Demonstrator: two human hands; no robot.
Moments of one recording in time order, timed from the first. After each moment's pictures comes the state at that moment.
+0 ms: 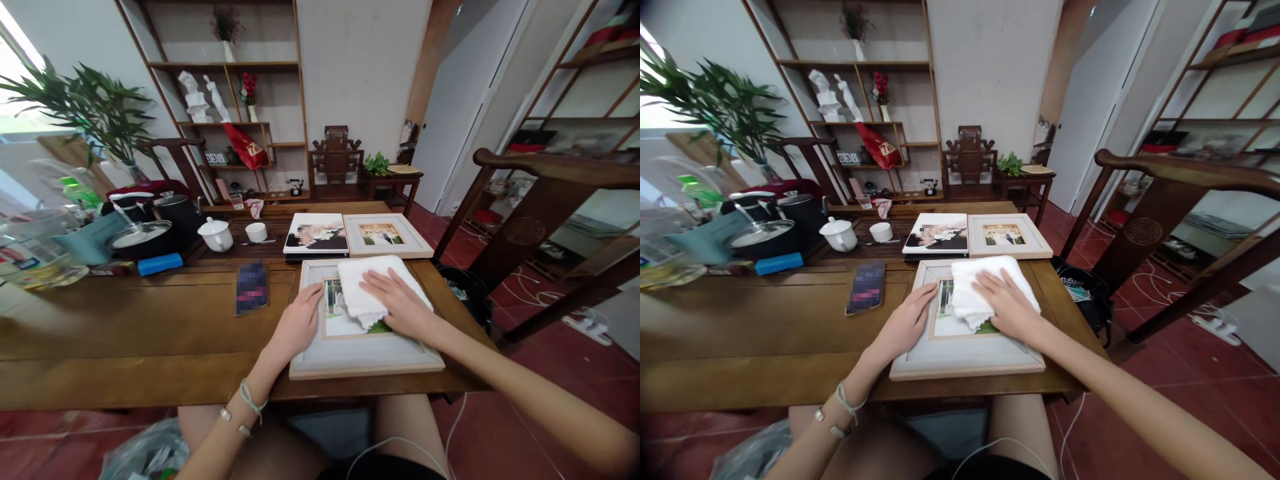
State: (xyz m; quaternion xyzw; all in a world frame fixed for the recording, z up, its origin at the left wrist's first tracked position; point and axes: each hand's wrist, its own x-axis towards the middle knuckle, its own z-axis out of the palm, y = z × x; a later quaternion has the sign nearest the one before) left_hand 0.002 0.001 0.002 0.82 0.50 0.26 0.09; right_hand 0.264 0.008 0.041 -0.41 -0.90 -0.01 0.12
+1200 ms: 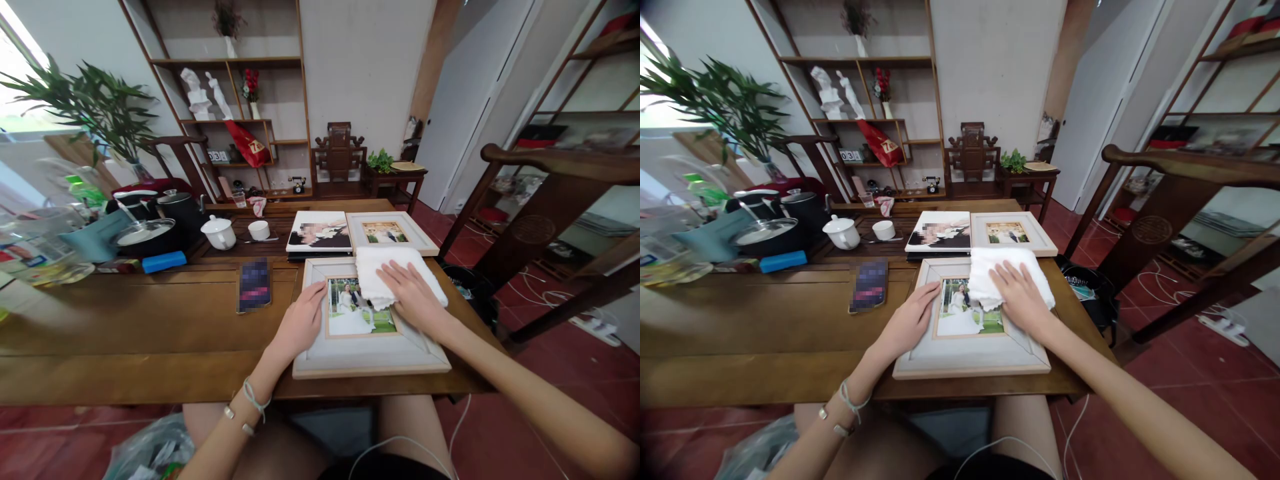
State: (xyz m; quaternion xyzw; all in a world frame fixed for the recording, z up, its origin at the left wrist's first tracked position) left_hand 0.002 0.001 0.001 0.82 0.50 0.26 0.09; right_hand 0.276 0.015 0.034 -0.48 -0.86 -0.15 0.11
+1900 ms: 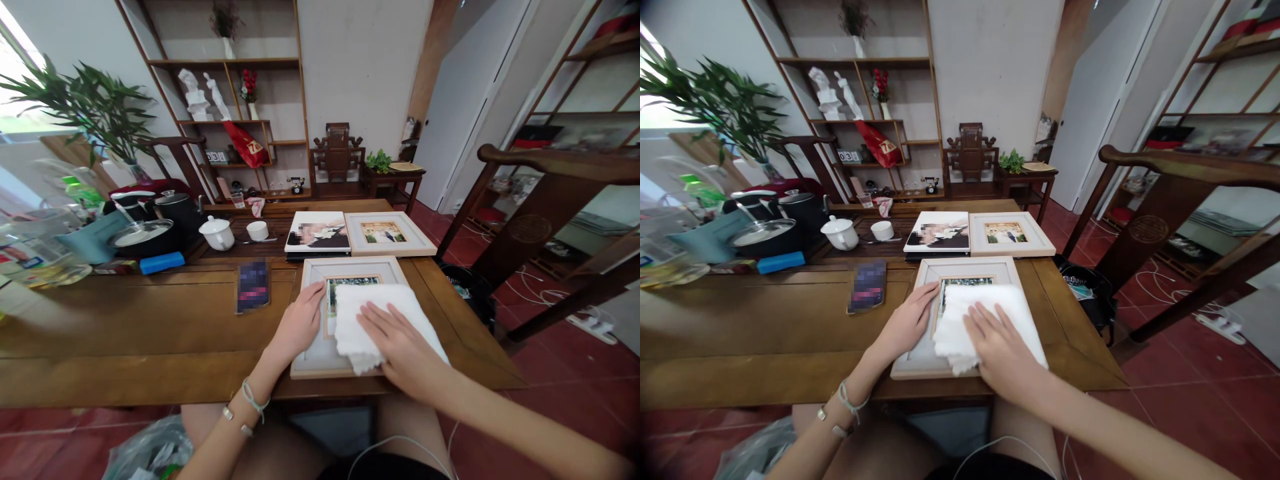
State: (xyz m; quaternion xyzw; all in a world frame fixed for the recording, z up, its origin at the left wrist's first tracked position) left_hand 0.003 0.001 0.000 0.83 0.50 0.24 0.08; right_hand 0.237 -0.067 0.036 -0.41 -0.91 -0.06 0.10
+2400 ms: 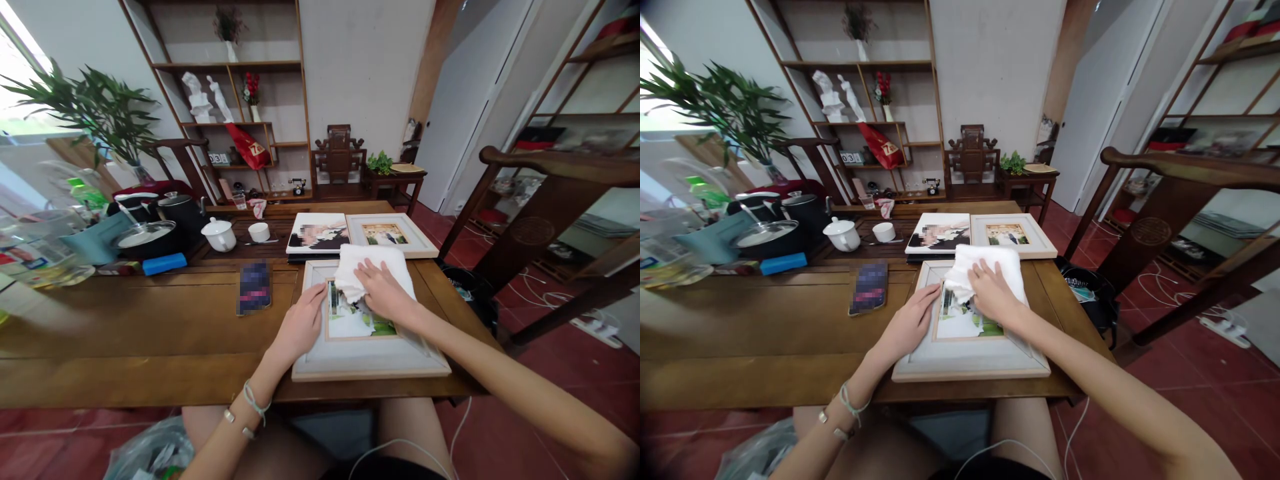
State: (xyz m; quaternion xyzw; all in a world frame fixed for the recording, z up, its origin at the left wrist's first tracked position) left_hand 0.004 0.000 0.004 0.82 0.50 0.24 0.09; right_hand 0.221 0.034 0.054 -0.49 -0.87 -0.01 0.05
